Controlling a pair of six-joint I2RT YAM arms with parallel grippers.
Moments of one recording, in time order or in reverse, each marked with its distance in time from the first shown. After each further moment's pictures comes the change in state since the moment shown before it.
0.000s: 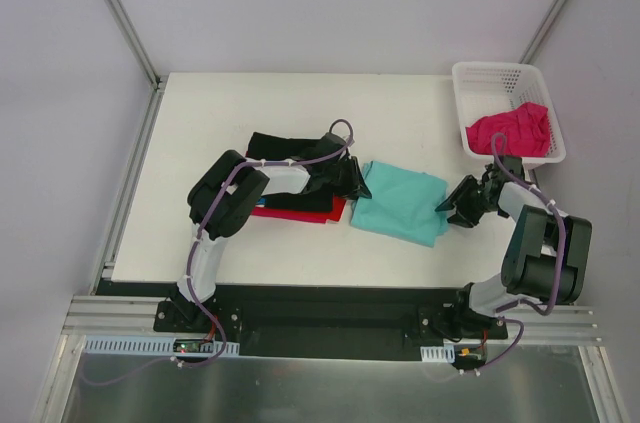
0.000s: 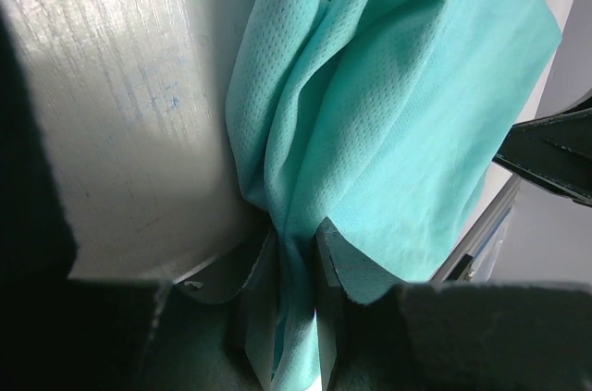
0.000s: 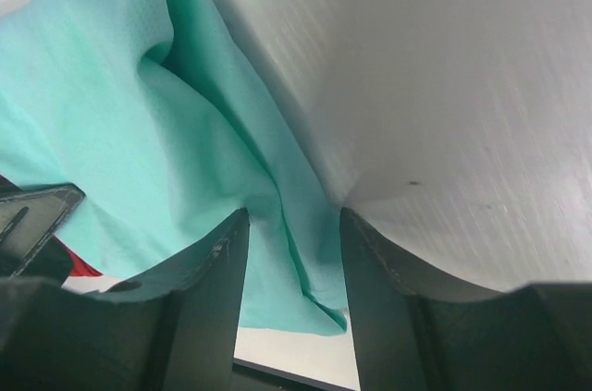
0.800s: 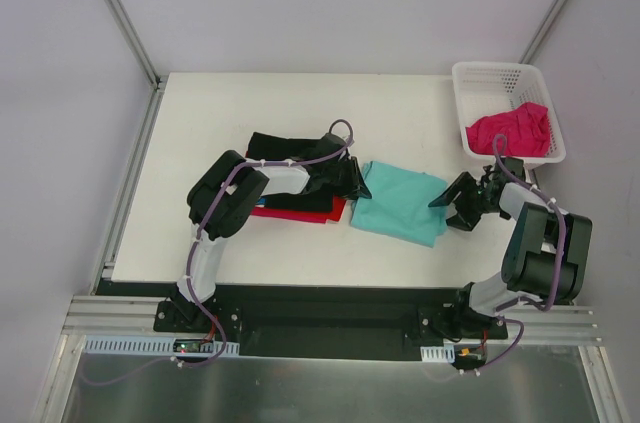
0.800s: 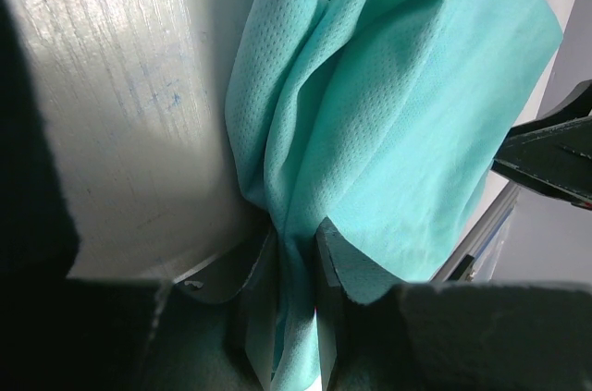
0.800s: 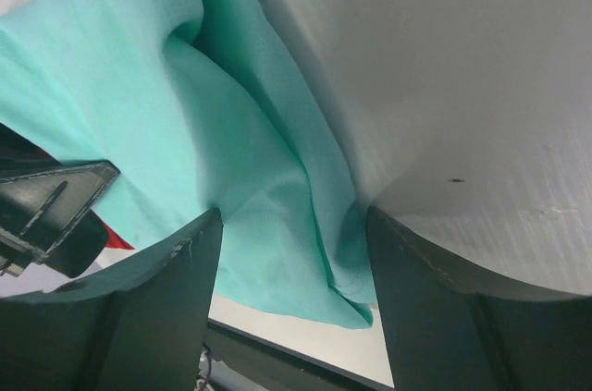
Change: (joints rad) left arm 0.000 -0.006 -0.007 0.005 0.000 0.001; right arm -0.016 -0.006 -0.011 -0.007 -0.078 0.005
